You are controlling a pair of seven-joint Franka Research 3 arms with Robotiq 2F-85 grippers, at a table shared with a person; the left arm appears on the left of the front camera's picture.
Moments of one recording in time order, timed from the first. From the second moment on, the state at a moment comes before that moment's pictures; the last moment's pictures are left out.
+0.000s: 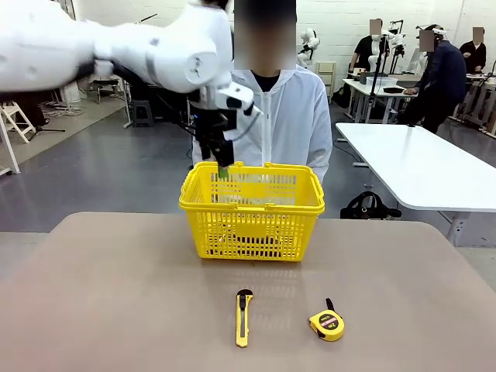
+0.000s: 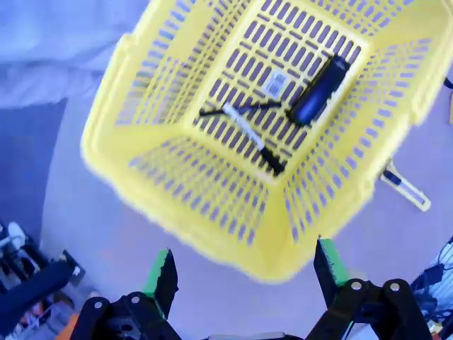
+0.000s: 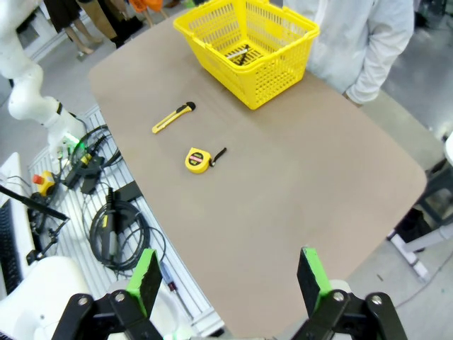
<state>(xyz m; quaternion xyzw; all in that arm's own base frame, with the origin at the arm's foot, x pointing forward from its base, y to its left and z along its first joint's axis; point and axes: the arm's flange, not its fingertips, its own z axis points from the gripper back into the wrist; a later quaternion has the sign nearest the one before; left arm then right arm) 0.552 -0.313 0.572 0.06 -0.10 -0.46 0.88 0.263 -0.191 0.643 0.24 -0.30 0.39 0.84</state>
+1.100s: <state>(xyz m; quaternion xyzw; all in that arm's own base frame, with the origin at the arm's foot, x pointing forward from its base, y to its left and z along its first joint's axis) 0.366 -0.168 0.546 0.07 -0.18 -0.31 0.93 0.263 -0.191 0.643 0.24 -0.30 0.39 0.84</state>
